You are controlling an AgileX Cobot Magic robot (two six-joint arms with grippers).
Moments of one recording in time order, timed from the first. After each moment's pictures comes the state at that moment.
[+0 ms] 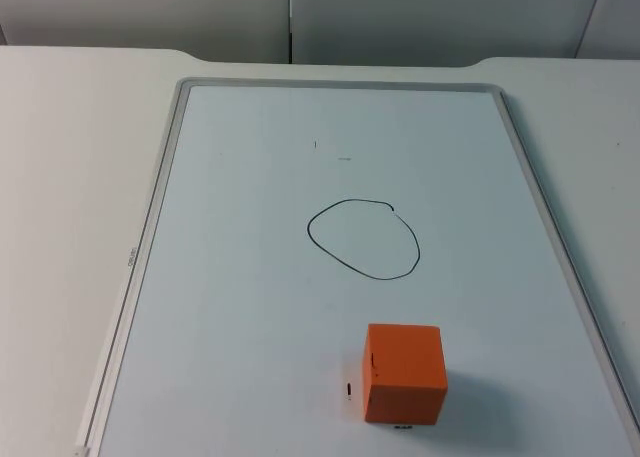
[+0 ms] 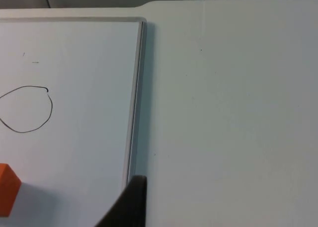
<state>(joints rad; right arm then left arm) 0.05 0.00 -0.52 -0.05 1.09 0.02 -0.54 0.64 -0.59 0.09 0.72 -0.08</state>
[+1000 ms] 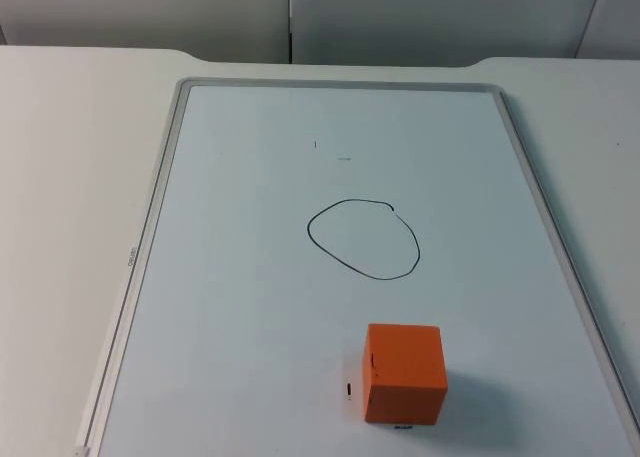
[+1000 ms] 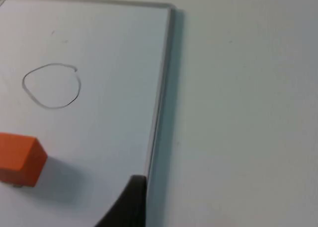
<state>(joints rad) 0.05 0.11 -0.55 0.06 1.09 -0.13 -0.54 0.57 -0.58 0.09 0.70 -0.08</state>
